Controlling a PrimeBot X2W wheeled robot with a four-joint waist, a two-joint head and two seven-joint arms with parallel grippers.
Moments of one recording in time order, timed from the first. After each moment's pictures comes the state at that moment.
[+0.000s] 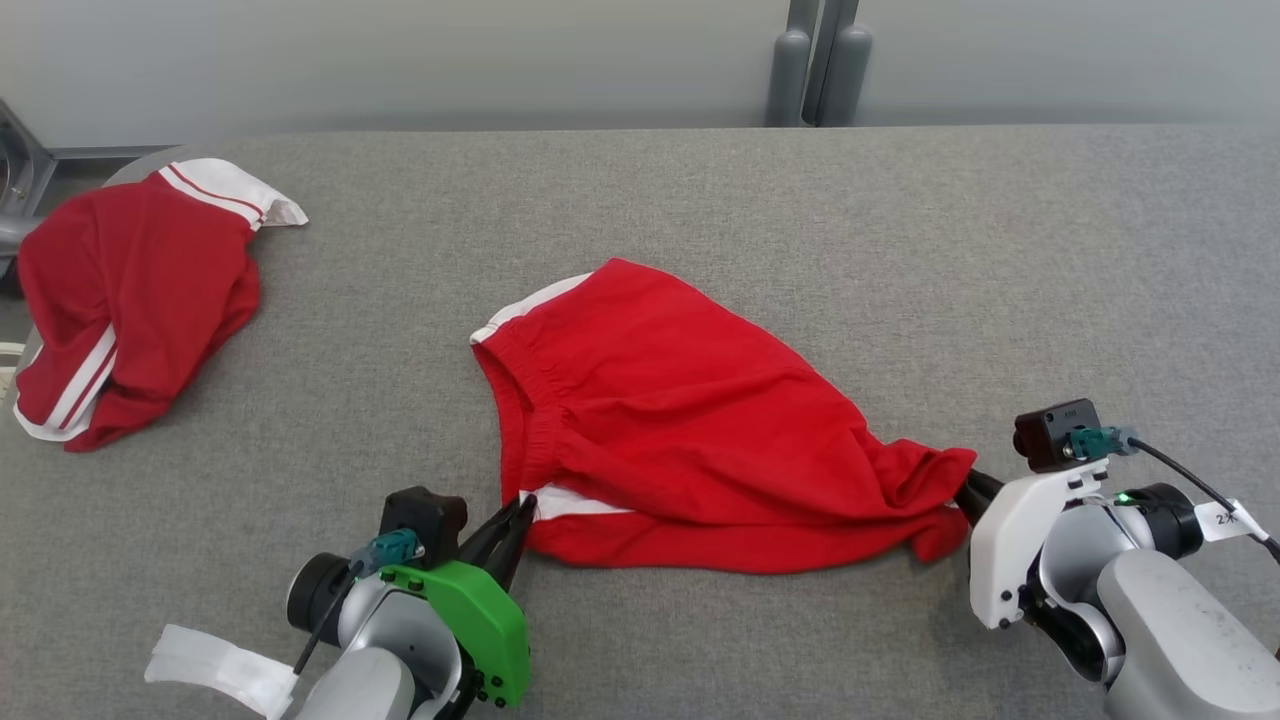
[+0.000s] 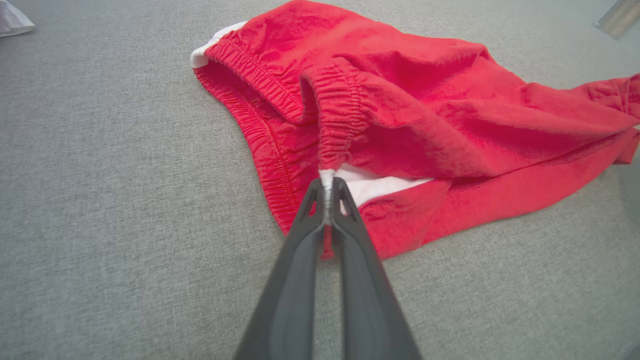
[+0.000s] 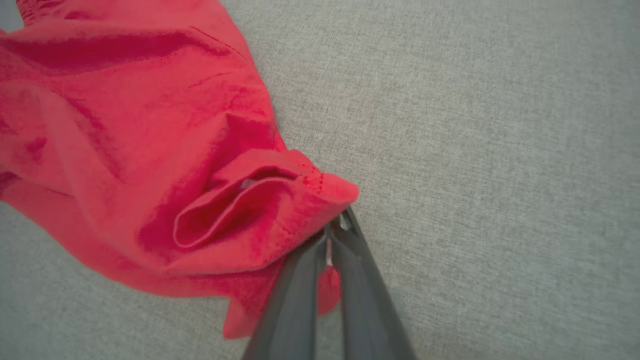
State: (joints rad) left arm -0.25 0.18 -0.49 0.40 -0.42 -0.12 0.05; right arm -0.33 -0.34 0.36 0.45 0.46 0.13 0.22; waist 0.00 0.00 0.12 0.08
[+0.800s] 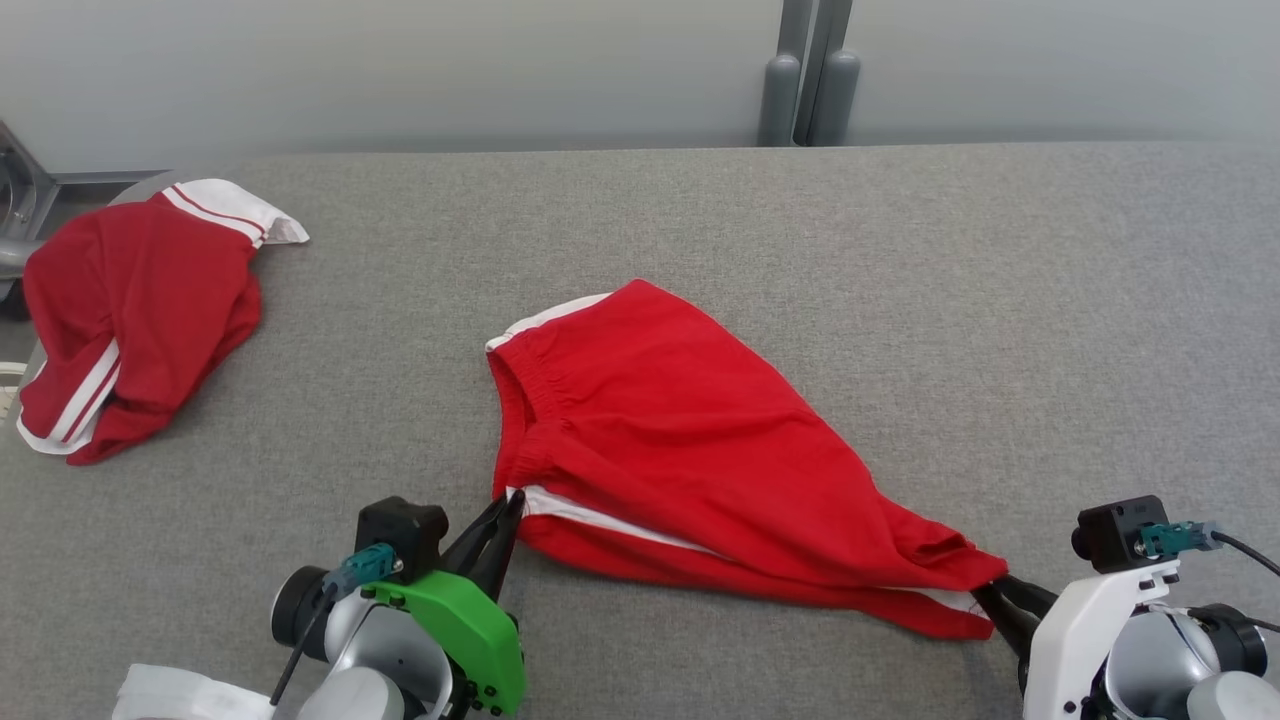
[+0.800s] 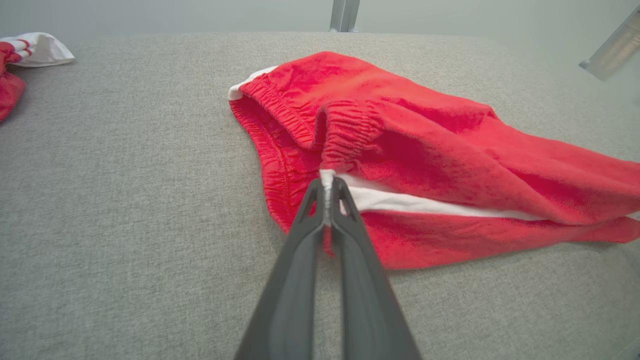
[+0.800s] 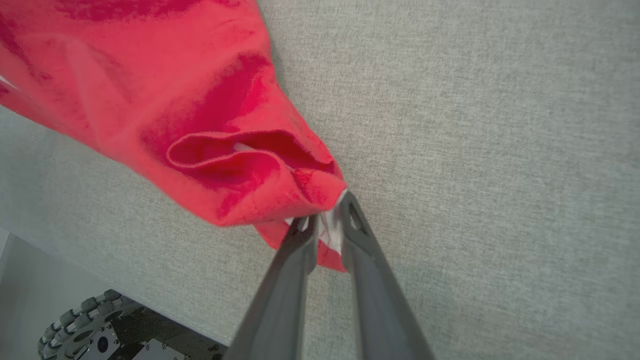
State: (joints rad) left arm -0.19 0.21 -0.47 0.26 -0.45 -0.05 0.05; right arm 0.02 -0.36 0.18 0.03 0.55 0.13 0.46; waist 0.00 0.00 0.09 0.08
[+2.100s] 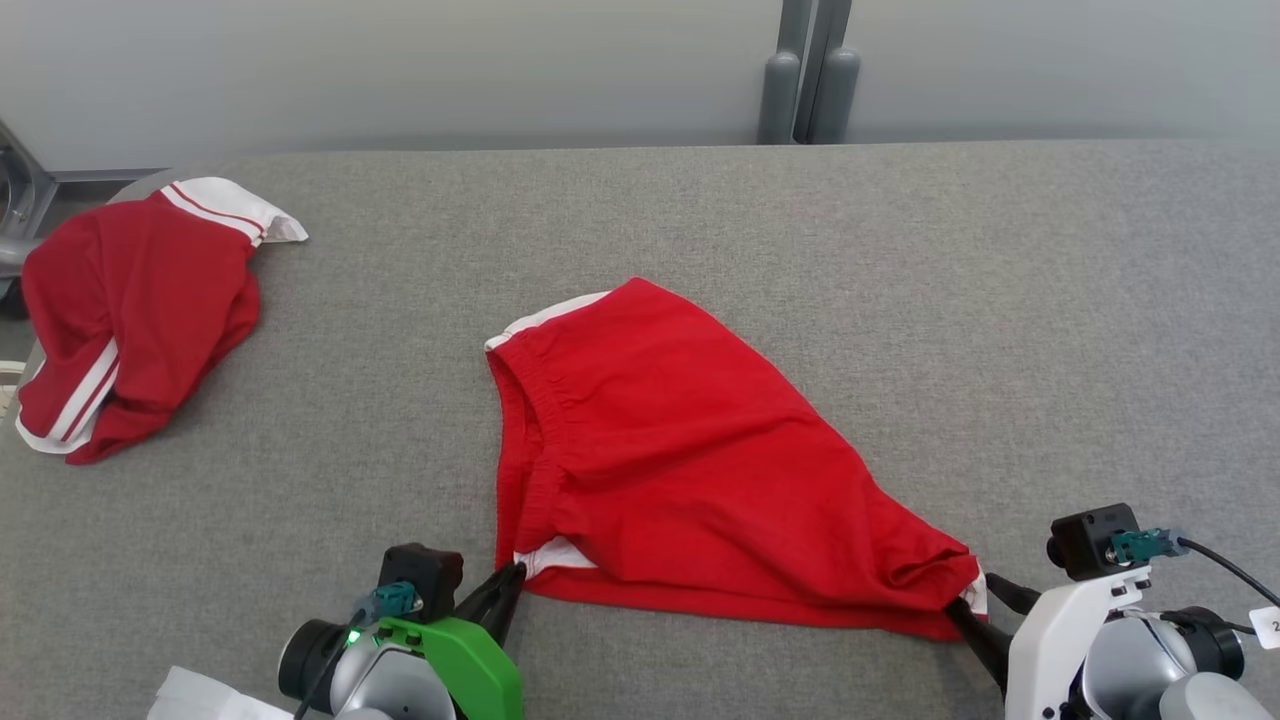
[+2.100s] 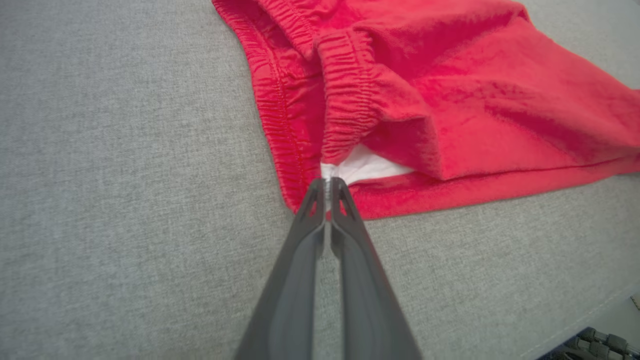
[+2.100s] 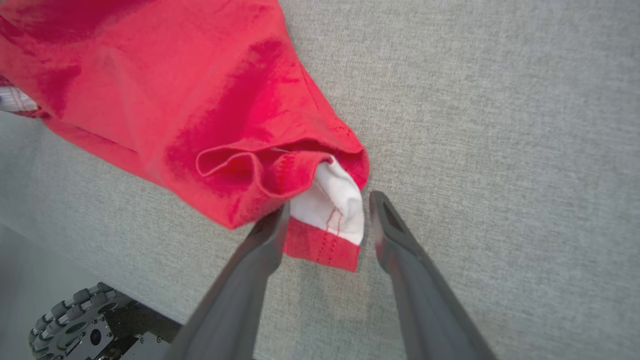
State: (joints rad) left arm -0.15 0.24 -0.53 0.32 -0.47 -0.05 0.12; right arm 0.01 -0.34 0.21 0.07 0.51 0.13 0.45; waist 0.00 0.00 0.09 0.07
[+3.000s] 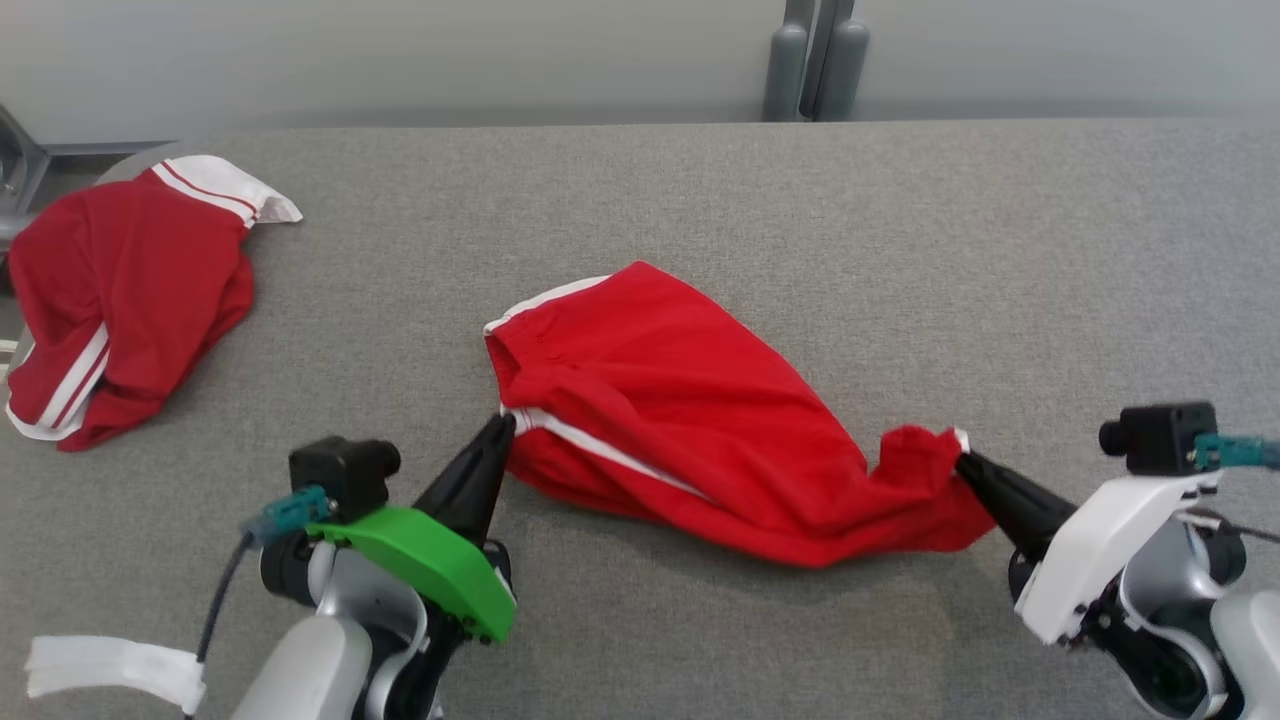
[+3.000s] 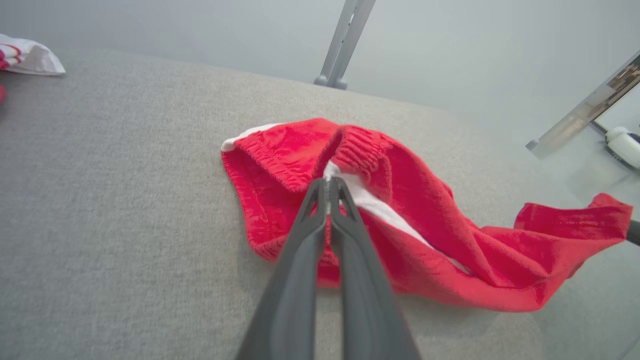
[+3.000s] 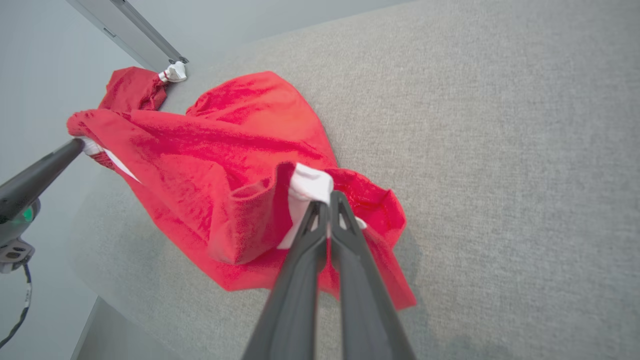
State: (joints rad) left arm -0.20 0.21 -0.43 0.15 -0.63 -0.05 0.08; right arm -0.04 -0.31 0.14 -0.09 0.68 0.13 0.43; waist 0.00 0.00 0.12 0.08
